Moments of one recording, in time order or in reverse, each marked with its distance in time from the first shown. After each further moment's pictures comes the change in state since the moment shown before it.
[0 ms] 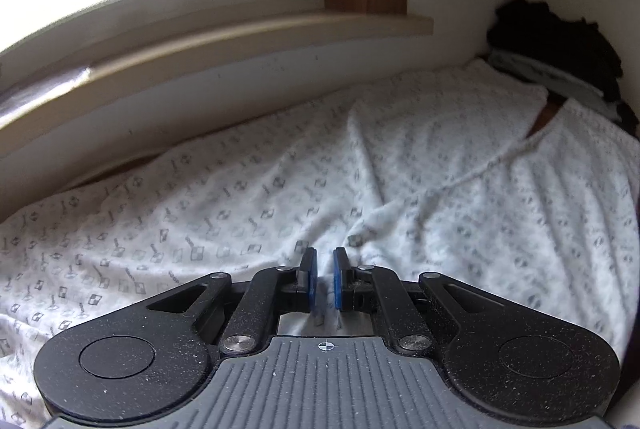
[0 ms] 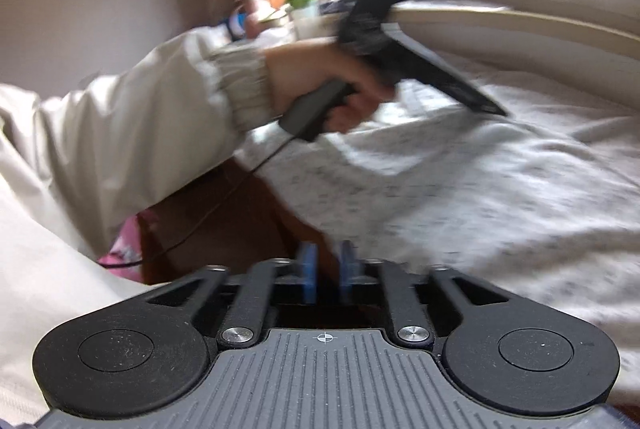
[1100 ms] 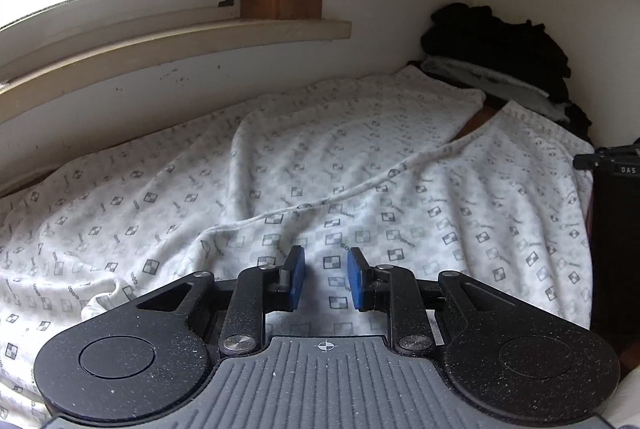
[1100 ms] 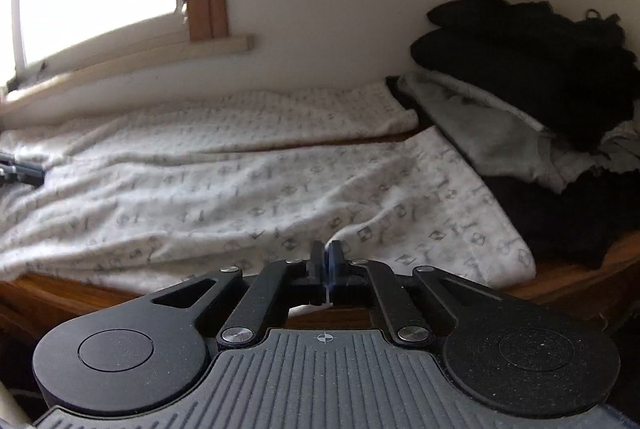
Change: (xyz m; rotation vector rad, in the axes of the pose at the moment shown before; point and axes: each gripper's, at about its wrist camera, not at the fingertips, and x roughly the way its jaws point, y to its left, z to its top) left arm 0.029 -0.060 -0.006 0.016 -0.035 -0.158; right arm -0.224 -0.152 -0.137 0.385 -0.227 -0.970
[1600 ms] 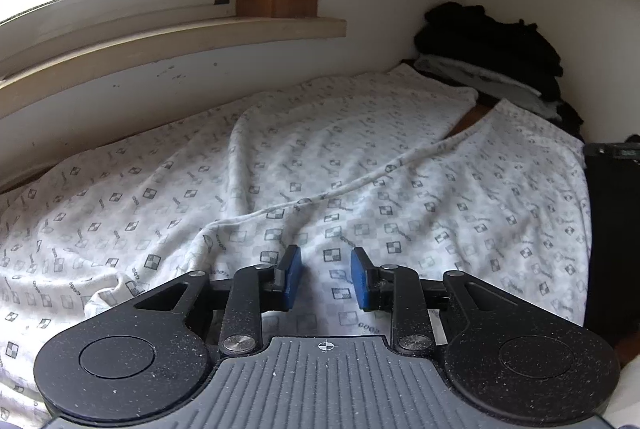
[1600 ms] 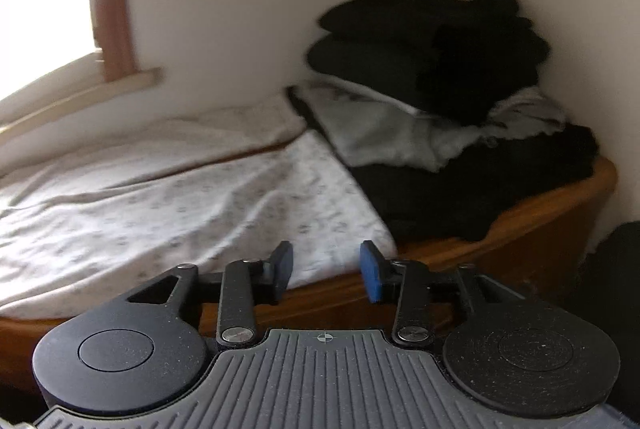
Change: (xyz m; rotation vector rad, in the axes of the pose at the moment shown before) left arm -0.005 0.006 -0.002 0.008 0.004 -0.030; right arm -0.015 -0.051 -0.010 0.138 0.002 -0.191
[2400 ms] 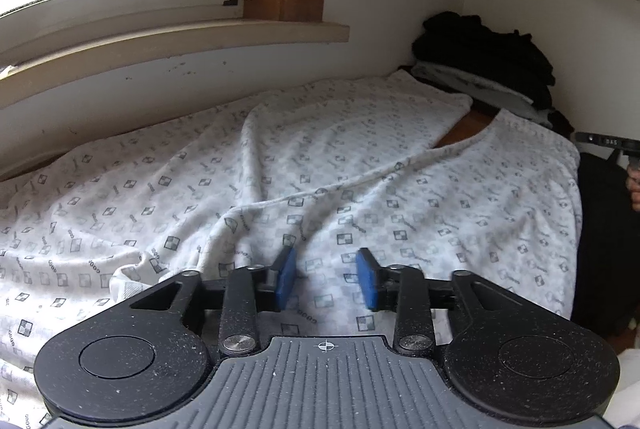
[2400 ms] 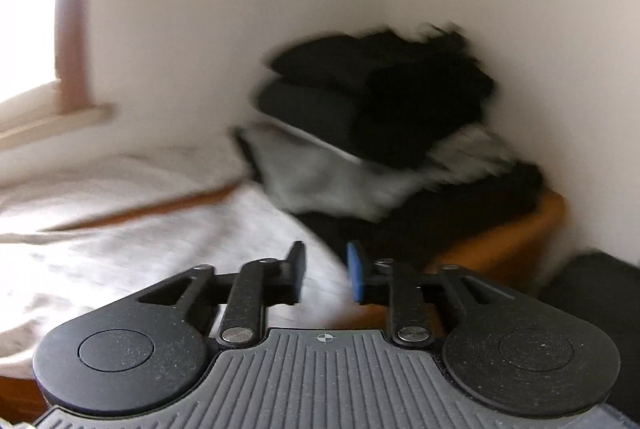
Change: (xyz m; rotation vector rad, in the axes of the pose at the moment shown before) left arm -0.017 0.012 -0.004 -0.026 -0.018 -0.008; right arm -0.009 0.001 0.013 -0.031 -0.128 -0.041
